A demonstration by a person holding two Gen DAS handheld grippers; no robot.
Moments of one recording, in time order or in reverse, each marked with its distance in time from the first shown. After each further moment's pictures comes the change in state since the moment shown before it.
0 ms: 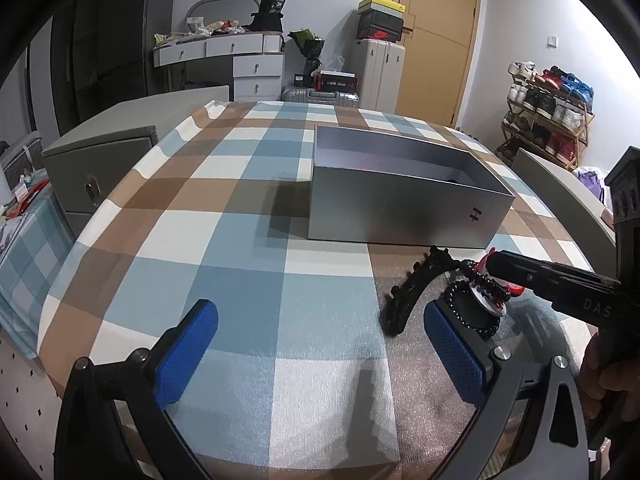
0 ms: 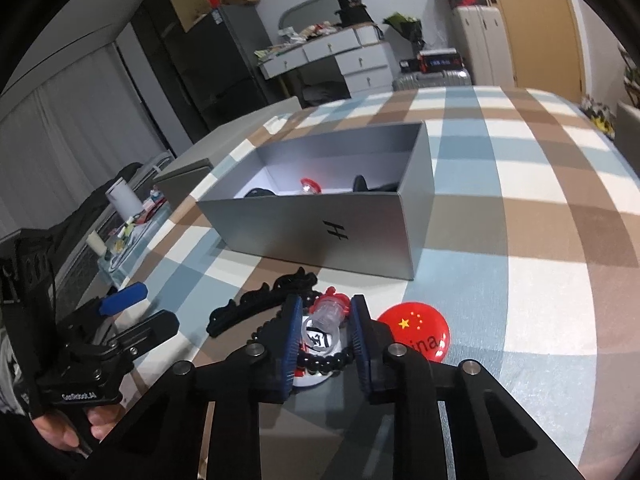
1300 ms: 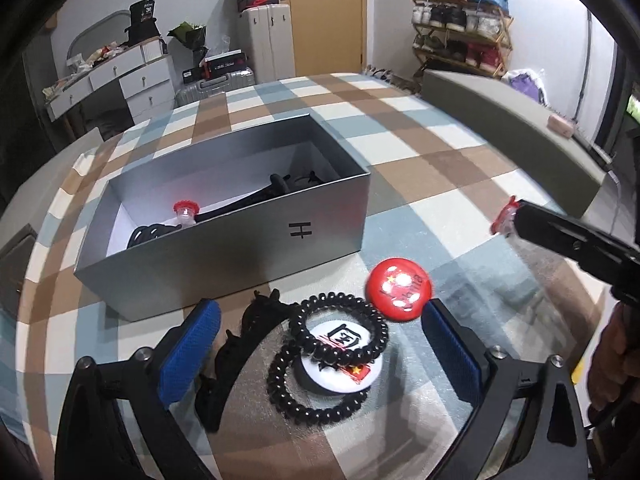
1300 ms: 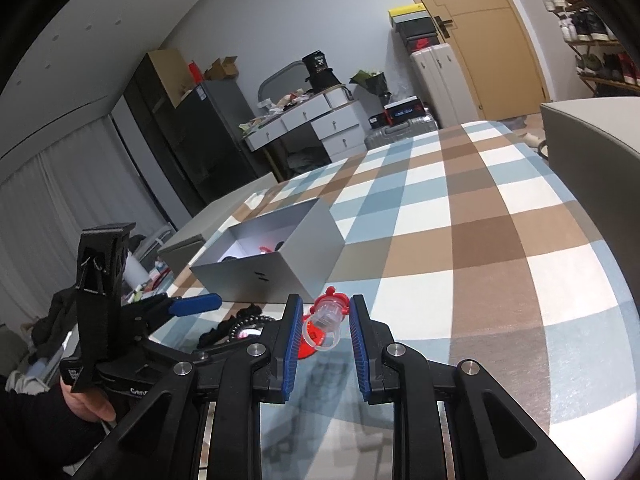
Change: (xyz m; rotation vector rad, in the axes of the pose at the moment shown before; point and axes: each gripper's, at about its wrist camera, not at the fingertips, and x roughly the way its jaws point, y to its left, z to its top) left arm 0.047 -0.107 0.031 0.349 0.148 -0.142; right arm -0.089 -0.069 -0.025 0.131 -0.238 0.010
